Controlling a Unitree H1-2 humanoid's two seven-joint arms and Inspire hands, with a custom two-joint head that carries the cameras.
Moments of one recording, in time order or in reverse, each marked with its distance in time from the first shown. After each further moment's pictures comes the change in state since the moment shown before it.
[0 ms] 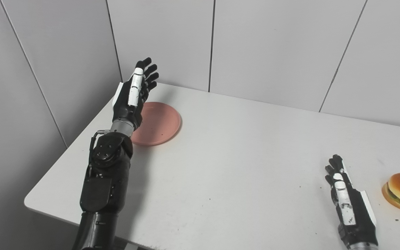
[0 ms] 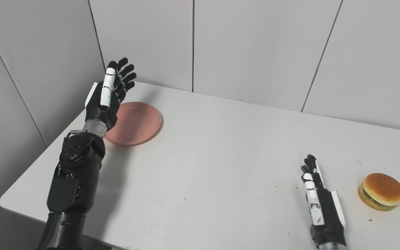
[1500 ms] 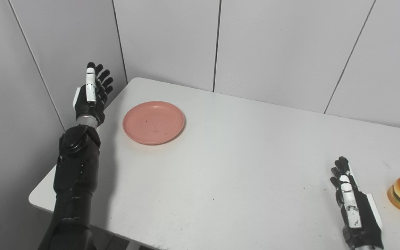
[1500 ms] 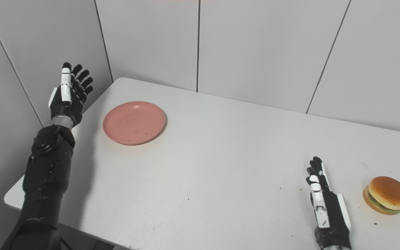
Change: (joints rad) left arm -0.056 0.144 0.165 0.359 -0.138 -0.082 0.040; right arm 0.002 -0.001 -0.004 -0.002 0.011 0.000 0.000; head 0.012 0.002
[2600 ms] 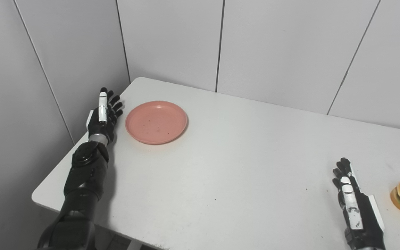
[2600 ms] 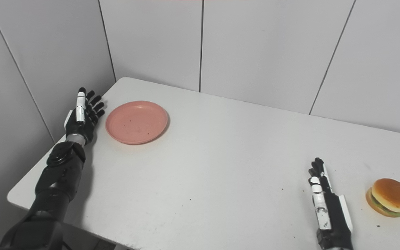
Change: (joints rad) left arm -0.038 0.015 -0.066 0.373 -0.029 -0.180 -0.085; right arm 0.002 0.000 0.000 -0.001 -0.022 -0.004 -0.003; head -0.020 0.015
